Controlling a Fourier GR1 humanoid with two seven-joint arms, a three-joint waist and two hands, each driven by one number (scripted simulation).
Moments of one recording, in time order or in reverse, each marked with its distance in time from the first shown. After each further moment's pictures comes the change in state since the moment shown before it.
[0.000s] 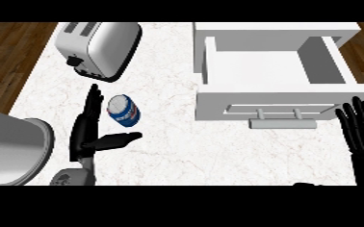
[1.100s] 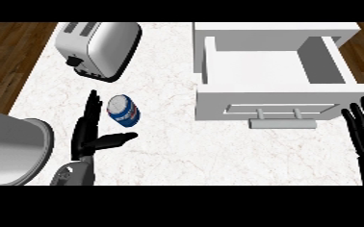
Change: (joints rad) left arm -0.087 0.029 0.092 0.299 0.064 -0.046 -0.167; right arm 0.004 0.008 -0.009 -0.057 -0.012 0.004 0.032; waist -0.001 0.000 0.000
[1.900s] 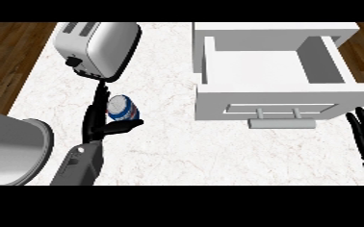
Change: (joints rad) left arm -0.190 0.009 0.043 0.267 0.028 0.015 -0.091; right arm 0.028 0.007 -0.010 -0.036 -0.016 0.016 0.010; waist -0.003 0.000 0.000
